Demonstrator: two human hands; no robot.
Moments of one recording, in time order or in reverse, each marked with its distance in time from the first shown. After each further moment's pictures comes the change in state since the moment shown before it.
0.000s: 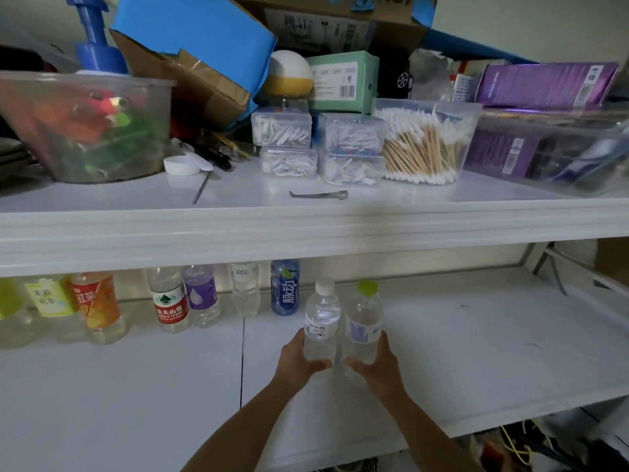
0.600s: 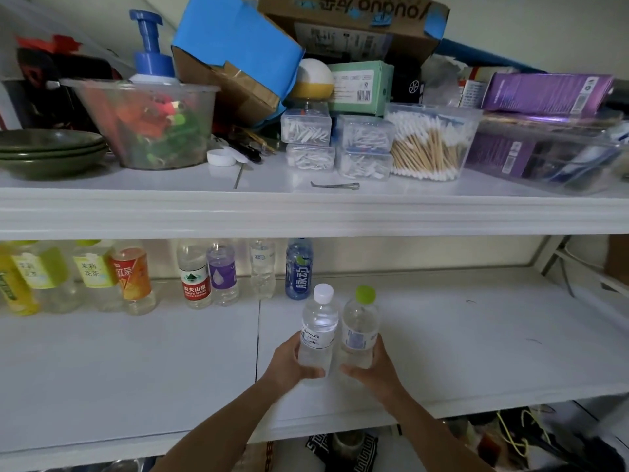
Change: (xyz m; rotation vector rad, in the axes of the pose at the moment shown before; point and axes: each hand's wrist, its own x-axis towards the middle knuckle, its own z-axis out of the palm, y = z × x) left_hand -0.063 -0.004 -0.032 -0.137 -0.089 -0.027; right_hand -0.046 -0.009 0.001 0.156 -0.231 0.048
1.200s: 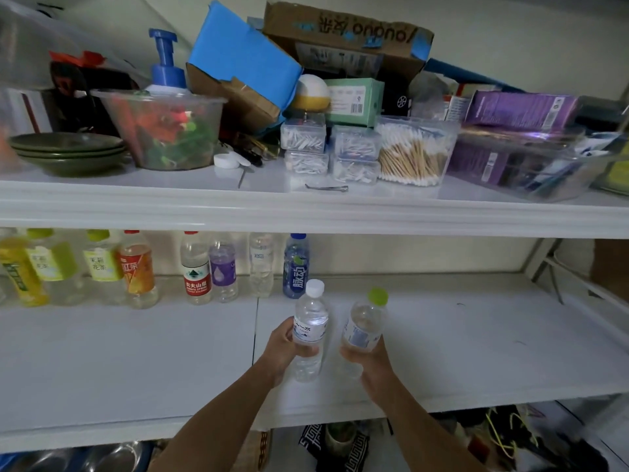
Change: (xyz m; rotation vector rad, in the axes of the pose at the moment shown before) left_hand -0.015 0.033 0.002 -0.359 0.067 -0.063; right_hand -0.009 -0.017 -0.010 0.462 -0.043 -0.049
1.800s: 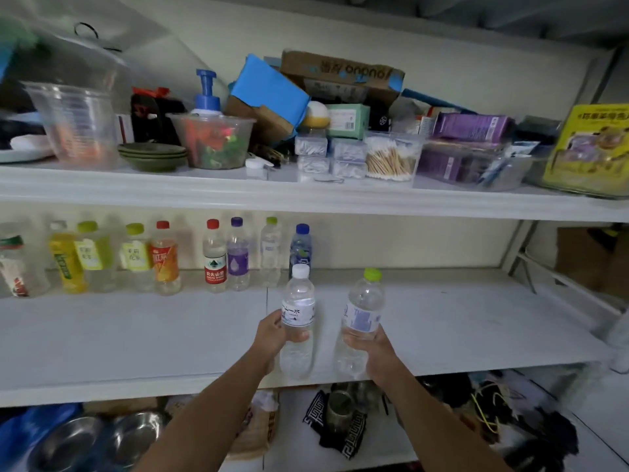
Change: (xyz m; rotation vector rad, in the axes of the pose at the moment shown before) left_hand -0.101 0.025 -0.017 -0.019 0.152 0.002; right_hand -0.094 -0.029 0.017 0.034 -0.005 0.002
